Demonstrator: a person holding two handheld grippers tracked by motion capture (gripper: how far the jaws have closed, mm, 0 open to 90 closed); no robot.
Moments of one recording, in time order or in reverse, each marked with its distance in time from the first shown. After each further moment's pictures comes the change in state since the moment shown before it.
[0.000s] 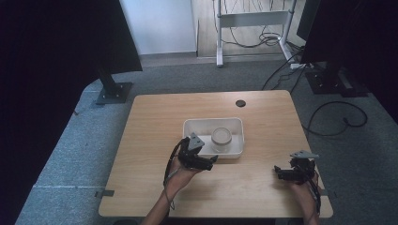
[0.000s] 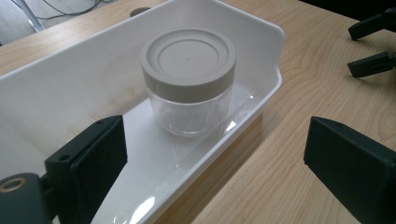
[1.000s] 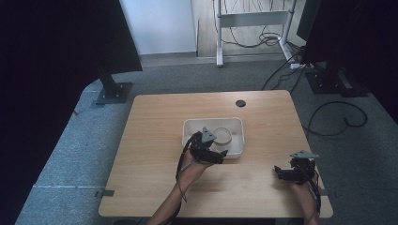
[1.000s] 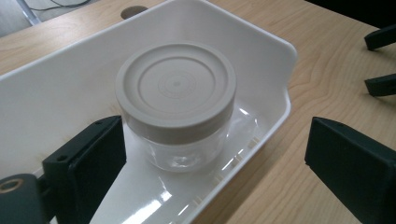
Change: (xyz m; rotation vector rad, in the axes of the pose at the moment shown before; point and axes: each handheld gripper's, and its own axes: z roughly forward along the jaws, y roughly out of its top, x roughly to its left) left arm -0.008 0.020 0.041 0.028 0.001 -0.022; right arm 0.000 0.000 0.000 0.000 0.002 -0.002
